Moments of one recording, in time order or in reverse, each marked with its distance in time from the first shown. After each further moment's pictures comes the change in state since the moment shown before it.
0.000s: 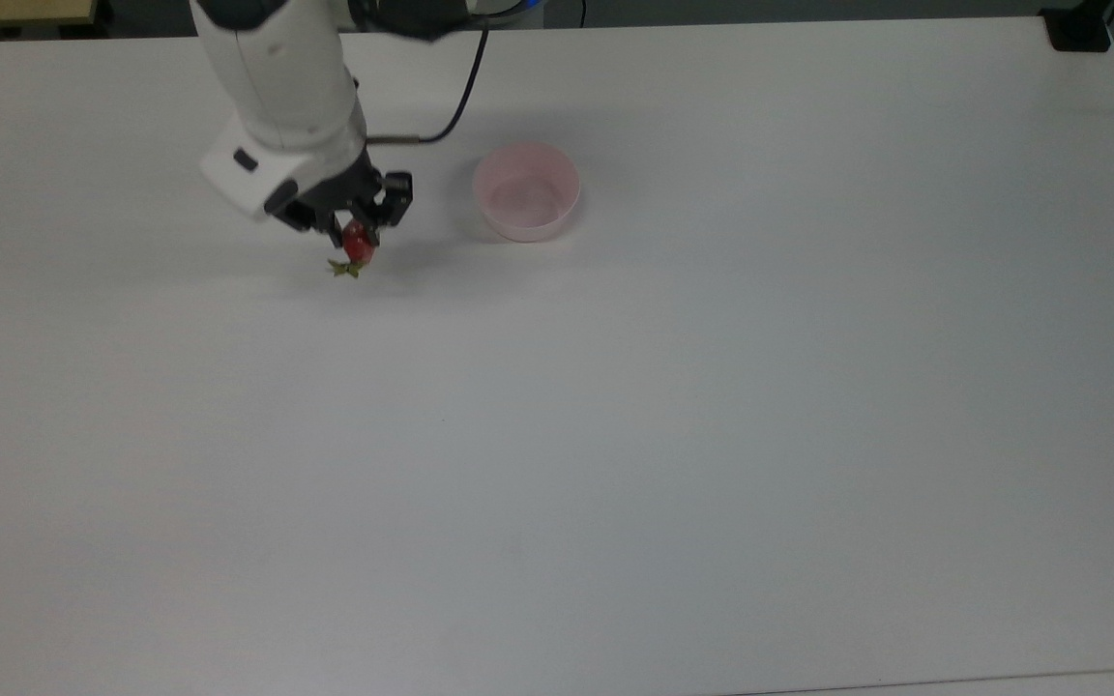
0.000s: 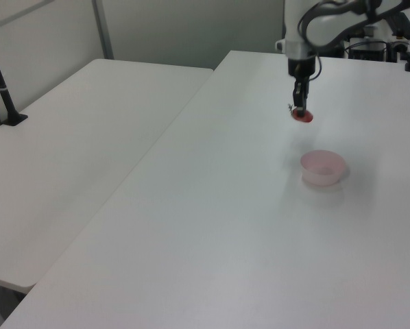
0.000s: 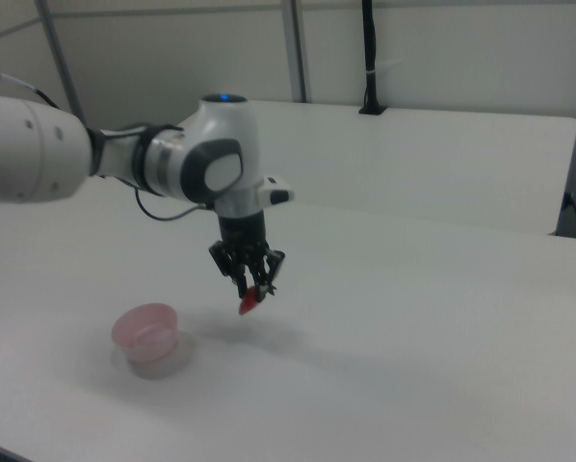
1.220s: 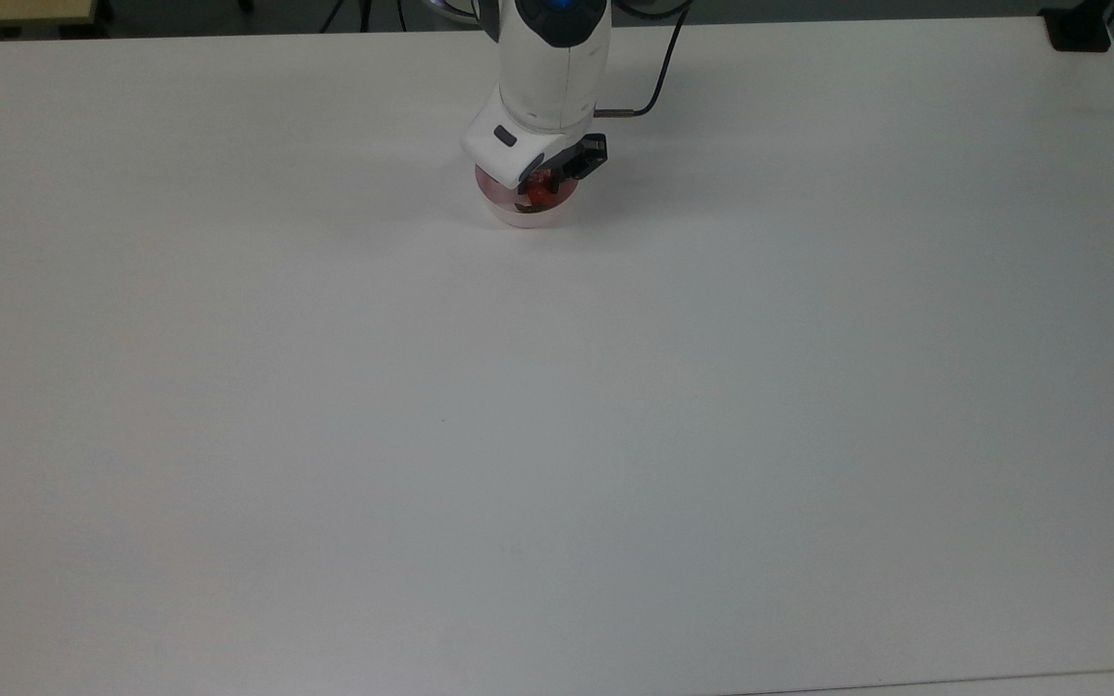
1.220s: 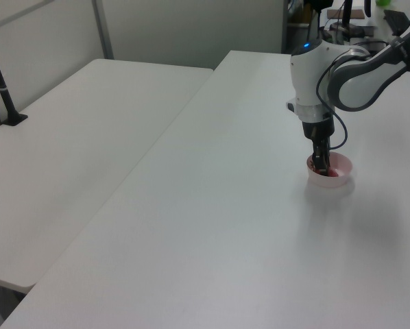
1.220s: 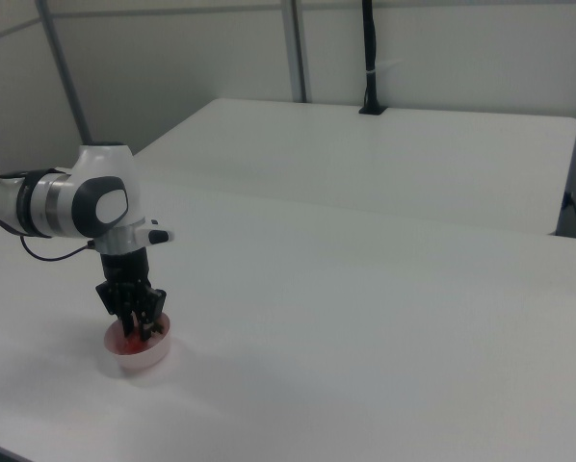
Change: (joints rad) arm 0.313 -0.166 0.011 -0.368 0.027 0.069 0.322
